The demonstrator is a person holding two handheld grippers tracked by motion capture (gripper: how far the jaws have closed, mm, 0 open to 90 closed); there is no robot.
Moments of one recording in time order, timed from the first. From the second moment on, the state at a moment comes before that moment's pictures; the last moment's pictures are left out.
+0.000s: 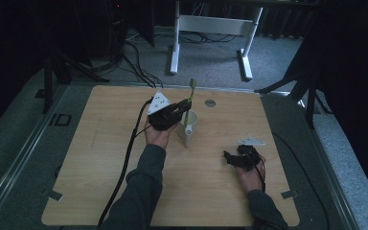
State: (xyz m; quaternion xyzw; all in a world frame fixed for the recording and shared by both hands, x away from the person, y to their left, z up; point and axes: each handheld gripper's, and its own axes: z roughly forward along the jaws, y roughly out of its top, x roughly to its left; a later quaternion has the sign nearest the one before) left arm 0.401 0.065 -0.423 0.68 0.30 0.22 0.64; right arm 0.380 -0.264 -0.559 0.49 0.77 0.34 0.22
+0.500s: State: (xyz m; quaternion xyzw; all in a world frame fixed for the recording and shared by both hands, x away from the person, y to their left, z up) left arm 0.404 0.061 -0.427 0.68 0.30 0.21 0.64; right arm 0.381 -0.264 -0.559 0.49 0.77 0.34 0.22
